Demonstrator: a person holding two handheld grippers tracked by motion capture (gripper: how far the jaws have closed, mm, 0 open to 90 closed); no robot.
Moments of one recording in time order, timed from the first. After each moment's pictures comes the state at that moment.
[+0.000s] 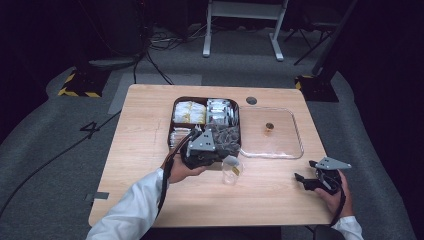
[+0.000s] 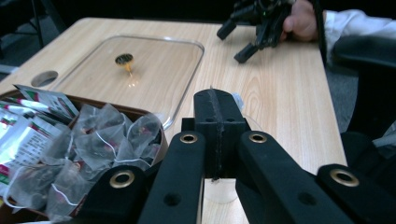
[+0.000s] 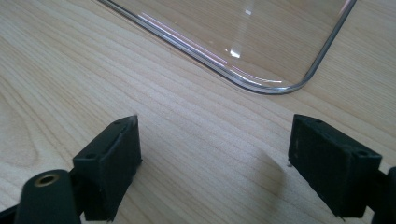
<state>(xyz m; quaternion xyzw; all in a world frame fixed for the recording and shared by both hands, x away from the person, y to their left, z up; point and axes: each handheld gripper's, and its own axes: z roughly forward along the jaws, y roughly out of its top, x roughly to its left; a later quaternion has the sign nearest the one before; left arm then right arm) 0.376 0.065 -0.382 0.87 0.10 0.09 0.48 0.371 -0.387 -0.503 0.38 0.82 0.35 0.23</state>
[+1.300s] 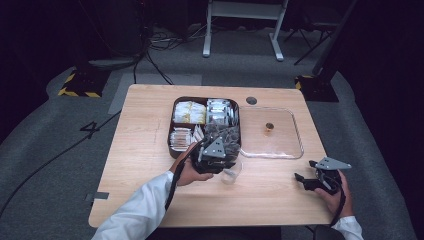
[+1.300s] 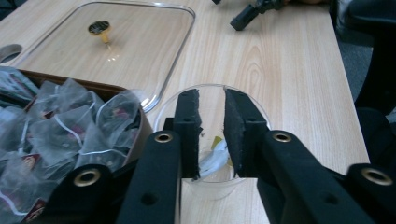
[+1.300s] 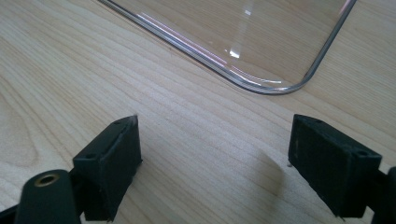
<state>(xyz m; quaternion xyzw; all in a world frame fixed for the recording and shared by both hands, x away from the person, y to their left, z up) 0.383 0.047 -0.409 0.89 0.10 0.08 0.44 0.371 -0.387 -0.503 0.38 0.82 0.35 0.23</state>
